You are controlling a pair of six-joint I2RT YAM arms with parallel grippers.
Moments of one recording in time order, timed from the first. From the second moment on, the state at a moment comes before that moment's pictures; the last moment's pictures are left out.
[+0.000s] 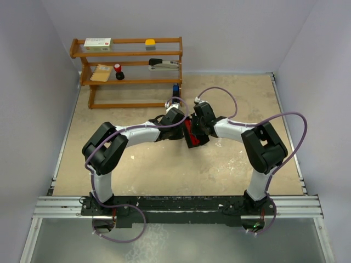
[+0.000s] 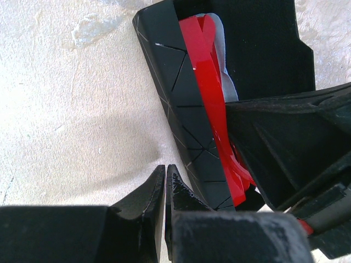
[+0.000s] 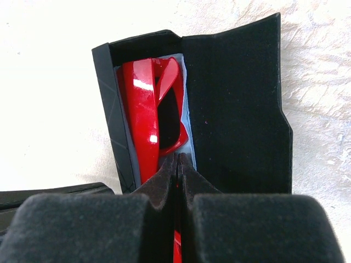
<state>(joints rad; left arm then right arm) -0.75 1.89 1.18 -0.15 -0.12 -0.76 0.54 1.83 1.05 -0.09 0.06 0.47</state>
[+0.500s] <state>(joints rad) -0.75 1.87 1.17 -0.16 -0.13 -0.76 0.52 1.61 1.05 -0.17 0.13 0.43</state>
